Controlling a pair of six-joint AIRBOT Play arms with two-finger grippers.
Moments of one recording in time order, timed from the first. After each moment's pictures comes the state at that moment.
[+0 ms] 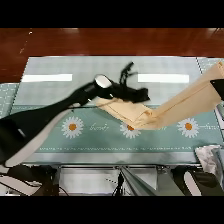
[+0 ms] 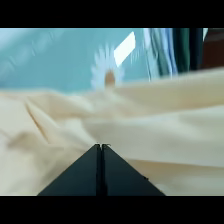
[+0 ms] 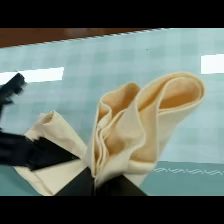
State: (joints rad) left arm -0.68 -1.73 1.43 0.34 -0.77 -1.25; right arm -0.15 -0.53 1.11 -1.19 1.23 1.52
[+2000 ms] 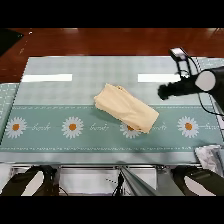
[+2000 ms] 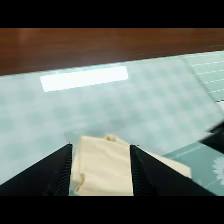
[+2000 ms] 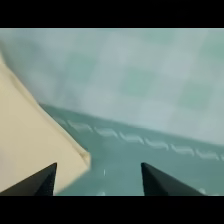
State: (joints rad) left arm 0.17 -0.84 1.43 0.82 -1.24 -1.27; right arm 0.15 -1.10 1.03 -1.54 1.12 1.52
